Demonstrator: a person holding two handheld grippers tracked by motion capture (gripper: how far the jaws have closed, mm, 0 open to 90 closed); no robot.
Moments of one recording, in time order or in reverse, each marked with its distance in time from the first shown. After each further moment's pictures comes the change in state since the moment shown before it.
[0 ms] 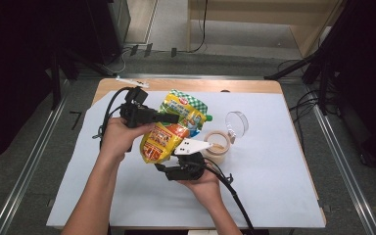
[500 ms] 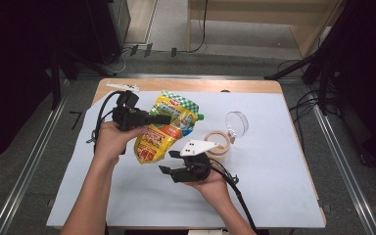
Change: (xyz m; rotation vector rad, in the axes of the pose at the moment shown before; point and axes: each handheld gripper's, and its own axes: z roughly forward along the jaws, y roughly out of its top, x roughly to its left) left arm 0.013 -0.015 -0.009 -0.037 0.017 0.001; right arm -0.004 -0.003 -0.013 0.029 0.044 -0.013
